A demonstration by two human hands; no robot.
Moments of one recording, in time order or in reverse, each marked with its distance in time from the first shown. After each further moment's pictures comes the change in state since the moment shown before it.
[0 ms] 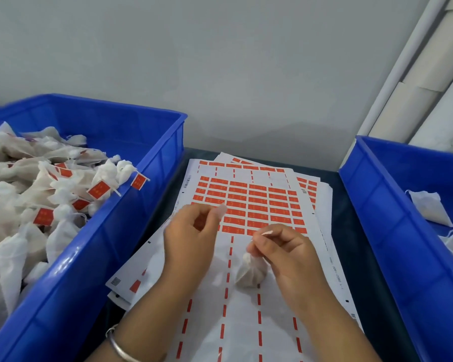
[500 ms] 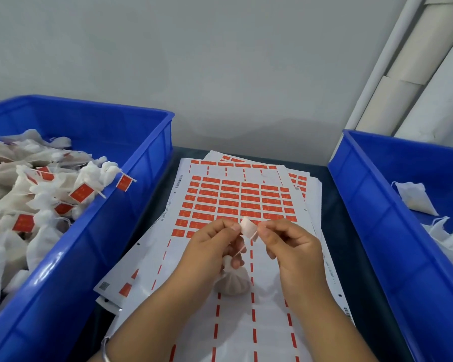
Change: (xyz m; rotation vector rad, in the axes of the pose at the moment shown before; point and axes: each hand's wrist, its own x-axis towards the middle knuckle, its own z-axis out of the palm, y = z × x) left_hand -0.024 0.020 0.008 -0.438 -0.512 -0.387; right_hand -0.004 0.003 -0.007 -0.059 0.257 -0.067
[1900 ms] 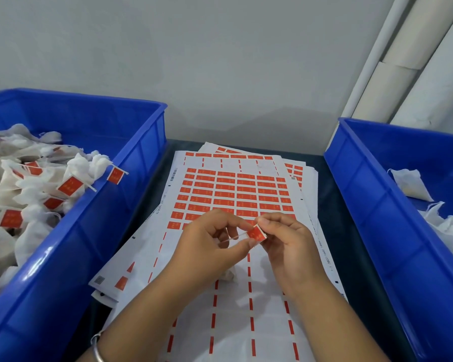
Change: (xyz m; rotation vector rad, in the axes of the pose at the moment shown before) left_hand -0.008 0.001 -0.004 0.534 -0.038 0.456; right_hand 0.006 0.004 -0.003 0.272 -0.086 0.192
